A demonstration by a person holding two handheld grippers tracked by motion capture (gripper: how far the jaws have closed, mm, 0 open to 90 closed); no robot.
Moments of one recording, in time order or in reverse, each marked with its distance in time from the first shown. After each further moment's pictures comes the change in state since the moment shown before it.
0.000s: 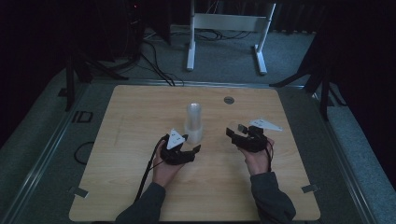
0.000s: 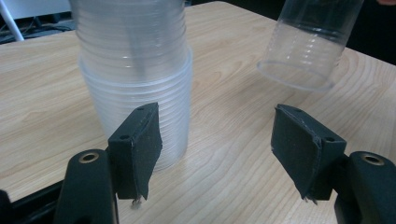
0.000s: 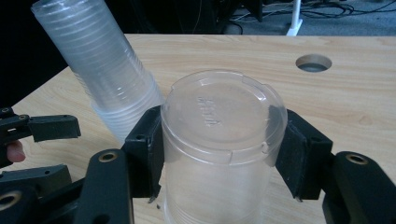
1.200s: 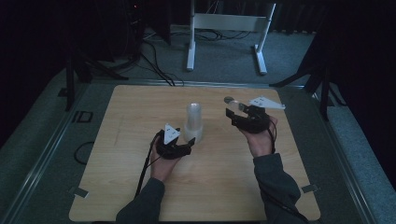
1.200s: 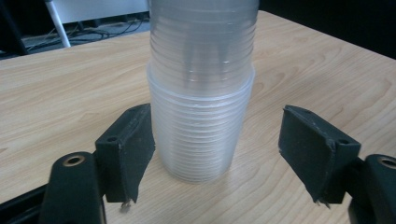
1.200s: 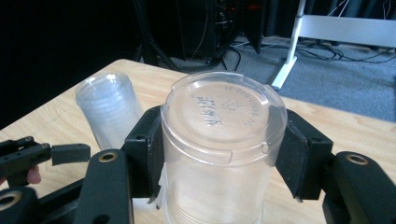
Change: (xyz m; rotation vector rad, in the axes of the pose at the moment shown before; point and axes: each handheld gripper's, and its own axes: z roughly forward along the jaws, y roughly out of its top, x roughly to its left) left arm 0.017 0.003 0.000 -0.028 0.132 -0.026; right arm 0.015 0.069 -0.010 -0.051 -0.007 -0.137
